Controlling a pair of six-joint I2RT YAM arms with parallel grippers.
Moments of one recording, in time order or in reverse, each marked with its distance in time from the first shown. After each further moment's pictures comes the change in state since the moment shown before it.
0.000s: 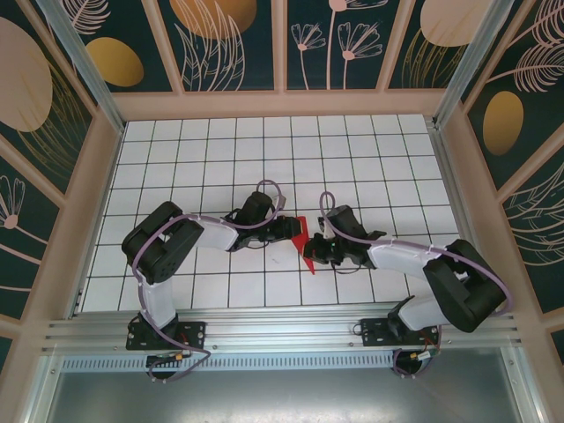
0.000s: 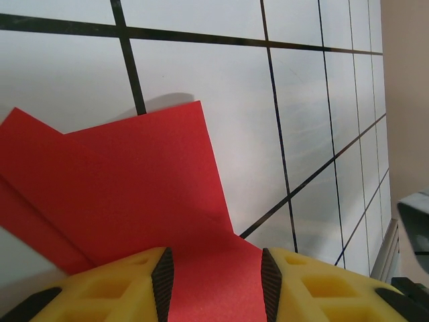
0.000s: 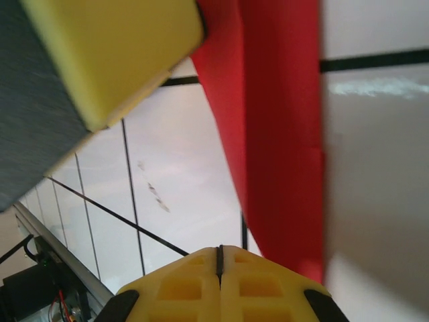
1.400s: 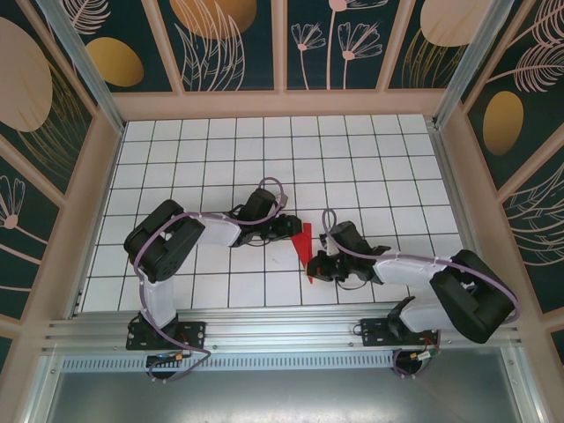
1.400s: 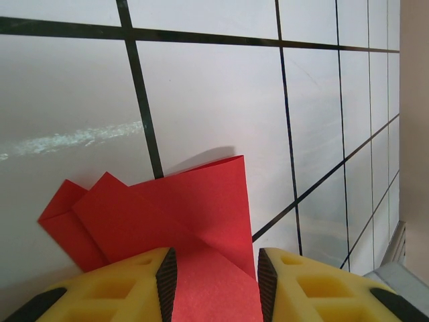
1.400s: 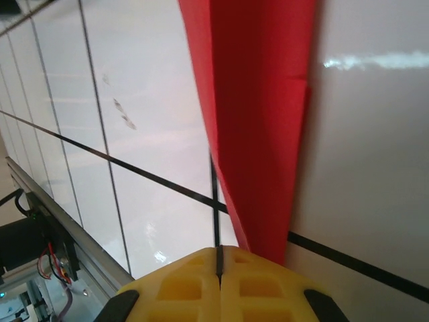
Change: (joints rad) left arm 0.001 0.019 0.060 -0.095 0.000 0.002; right arm 0.056 -0.079 -0.161 0.039 -0.055 0.030
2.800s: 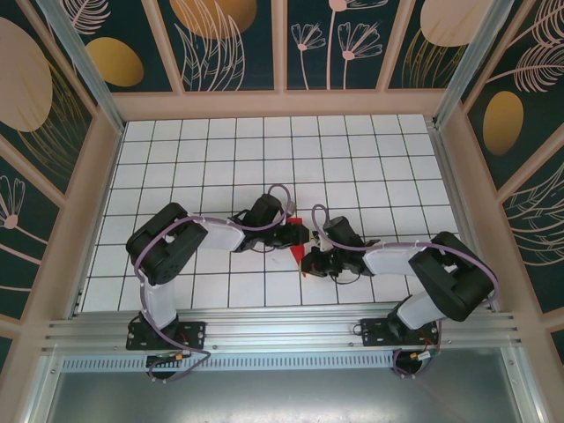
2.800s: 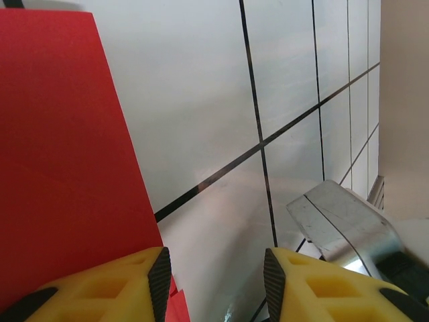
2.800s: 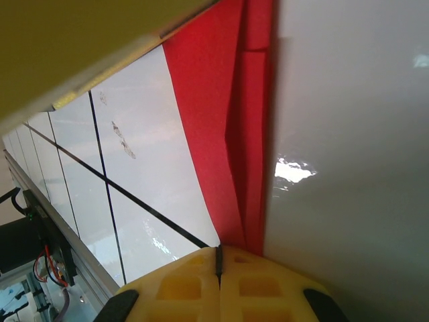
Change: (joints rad) left arm -0.058 -0.008 -0.013 0.008 0.079 -0.012; right arm -0.018 0.159 0.064 0.089 -0.040 -0.049
